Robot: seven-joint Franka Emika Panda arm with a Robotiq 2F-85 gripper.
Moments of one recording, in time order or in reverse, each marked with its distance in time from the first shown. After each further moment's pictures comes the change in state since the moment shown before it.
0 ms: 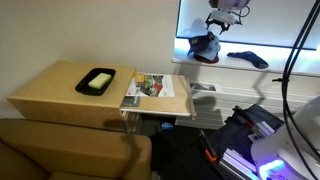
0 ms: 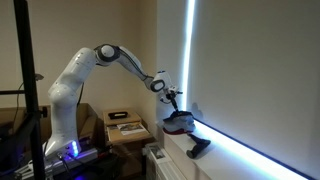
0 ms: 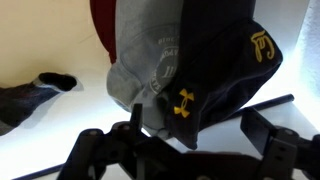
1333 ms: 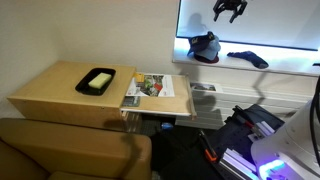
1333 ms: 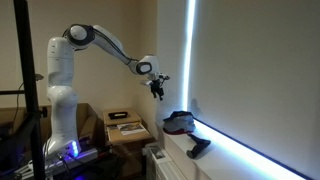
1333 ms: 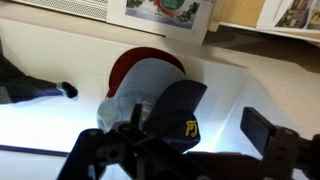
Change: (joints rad) arm 0.082 -0.501 -0.033 -0.358 -0.160 -0.320 -0.388
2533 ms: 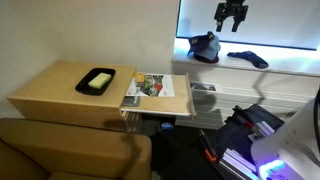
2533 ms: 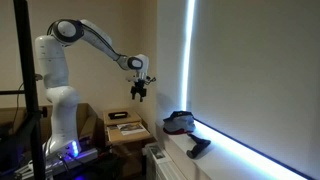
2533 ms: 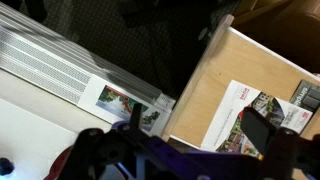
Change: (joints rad) arm 0.081 -0.199 0.045 -0.126 -0.113 -0.469 -0.107
